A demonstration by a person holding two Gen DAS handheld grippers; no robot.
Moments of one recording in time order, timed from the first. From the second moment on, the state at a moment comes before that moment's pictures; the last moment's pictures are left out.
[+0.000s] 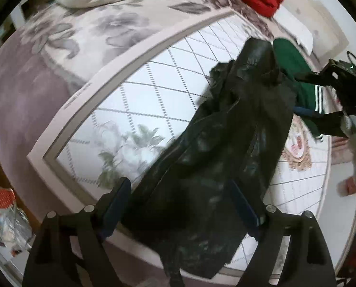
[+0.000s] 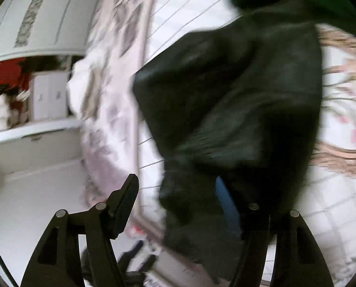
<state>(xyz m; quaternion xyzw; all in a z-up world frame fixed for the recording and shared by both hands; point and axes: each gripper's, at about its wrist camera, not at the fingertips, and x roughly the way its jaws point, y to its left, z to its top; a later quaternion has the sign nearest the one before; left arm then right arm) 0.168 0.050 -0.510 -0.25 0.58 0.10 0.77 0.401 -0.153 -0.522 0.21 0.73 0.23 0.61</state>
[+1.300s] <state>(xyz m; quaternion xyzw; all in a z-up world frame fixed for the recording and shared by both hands) 0.248 -0.046 -0.552 -0.13 0.63 0.11 0.76 0.292 -0.437 -0.587 0.37 0.68 0.01 0.63</state>
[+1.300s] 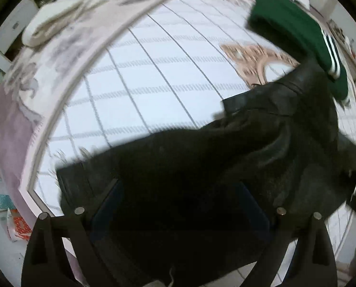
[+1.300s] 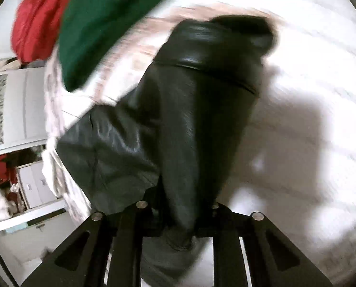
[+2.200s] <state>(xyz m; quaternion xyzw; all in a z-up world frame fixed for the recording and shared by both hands) 0.247 -0.031 -0.563 -0.17 0.63 0.17 0.74 0.362 -0.337 -0.575 0.11 0.76 0.14 0.62</state>
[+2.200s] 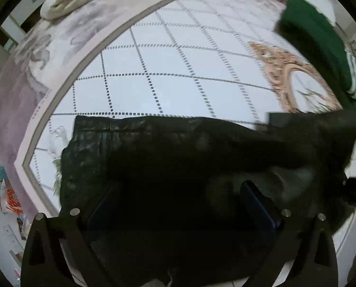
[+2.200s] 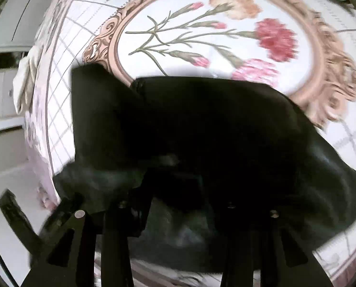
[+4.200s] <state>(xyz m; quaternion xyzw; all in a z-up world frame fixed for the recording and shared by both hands) 0.052 0.070 -0.517 -0.27 0.56 0.30 0.72 0.202 -0.104 -0.448 -0.03 0.58 0.32 0.74</state>
